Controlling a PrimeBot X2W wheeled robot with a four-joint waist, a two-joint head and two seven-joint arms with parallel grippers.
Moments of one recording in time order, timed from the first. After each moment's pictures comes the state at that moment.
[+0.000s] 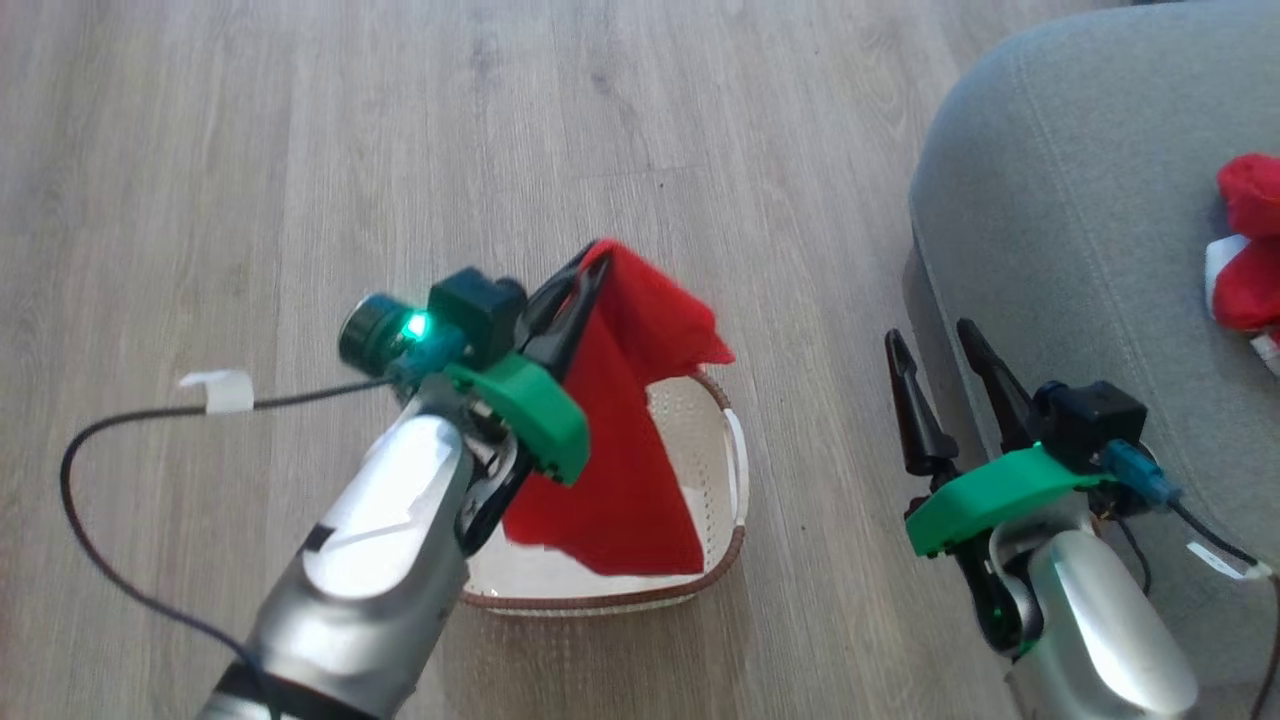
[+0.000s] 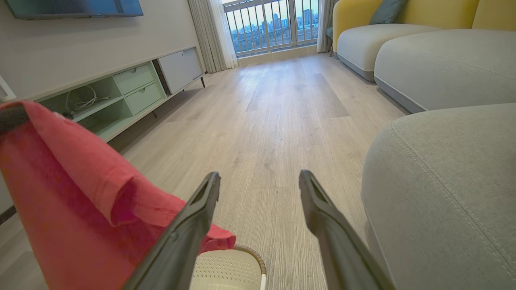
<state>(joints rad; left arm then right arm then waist) -0.58 0.06 -0.52 0.55 -0.32 -0.12 -0.25 -0.27 -0.06 0.12 0.41 0.27 0.13 -0.26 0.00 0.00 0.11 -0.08</state>
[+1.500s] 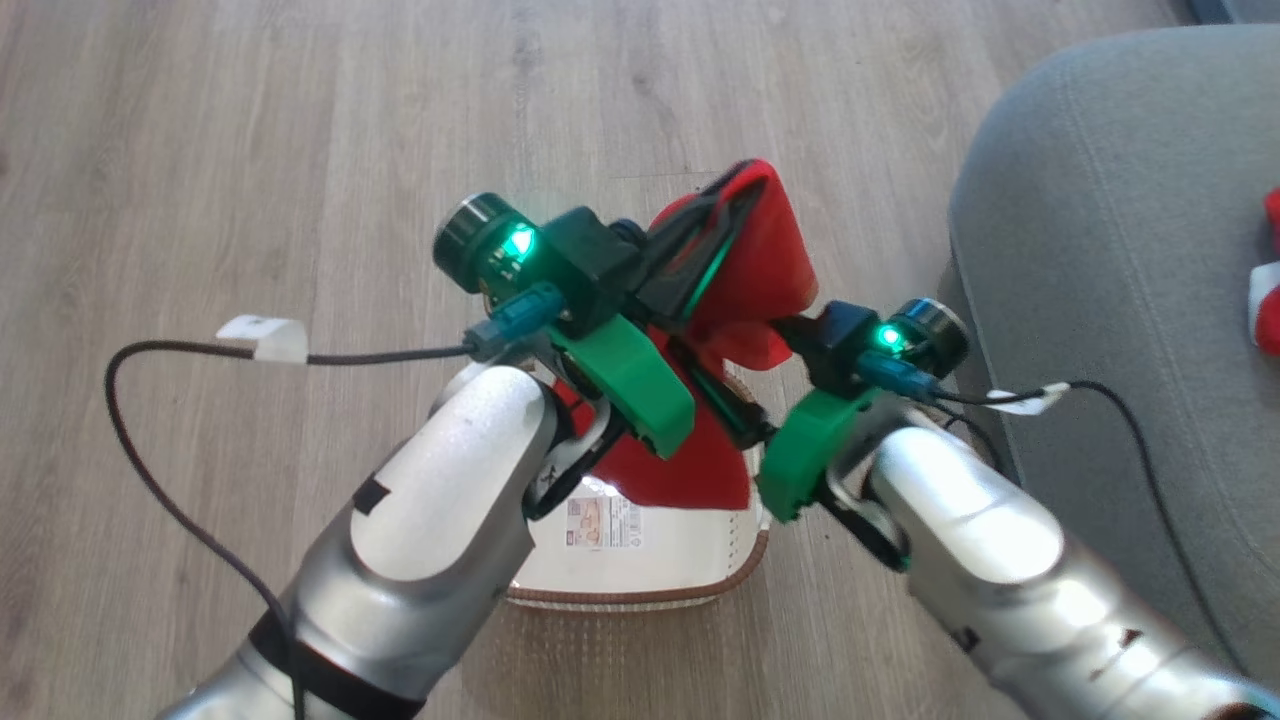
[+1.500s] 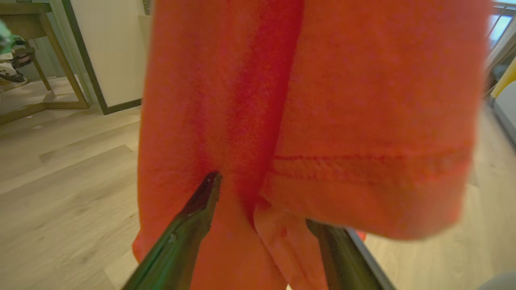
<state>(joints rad) -0.69 0.05 -0.68 0.30 -0.38 -0.11 -0.20 -0.65 -0.14 0.75 0.63 0.39 0.13 -0.25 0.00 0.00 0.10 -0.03</state>
